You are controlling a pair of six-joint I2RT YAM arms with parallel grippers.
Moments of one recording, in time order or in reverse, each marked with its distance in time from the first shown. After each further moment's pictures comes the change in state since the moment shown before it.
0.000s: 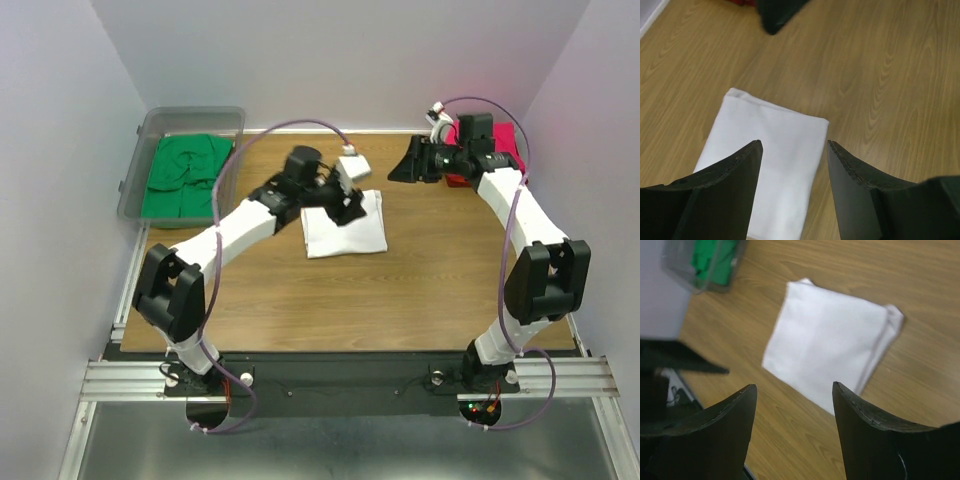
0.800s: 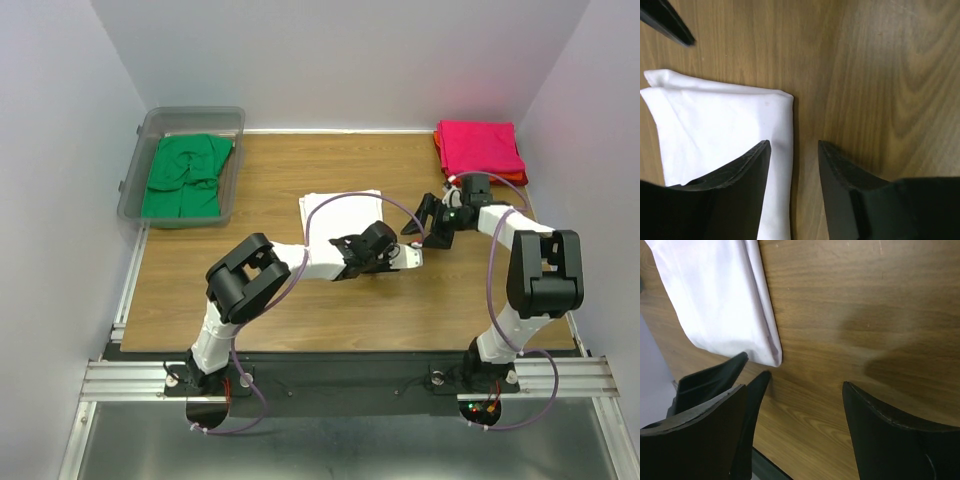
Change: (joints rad) left arm -0.417 0.371 -0.058 0.095 -0.668 0.429; right arm -0.133 0.020 -0.498 0.108 0.103 0.199
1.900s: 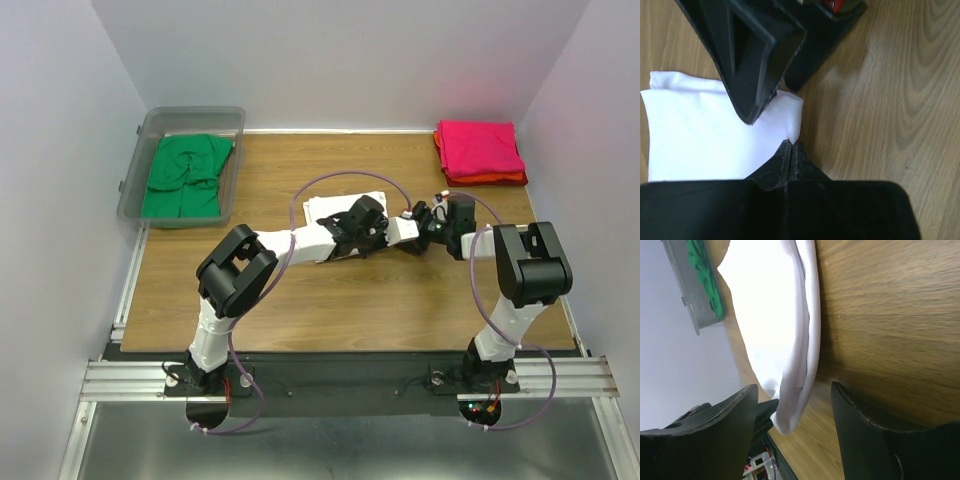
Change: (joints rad) left arm 0.104 -0.016 0.077 -0.021 0.266 -0.151; right arm 0.068 0.084 -0.300 0.778 -0.126 0.524
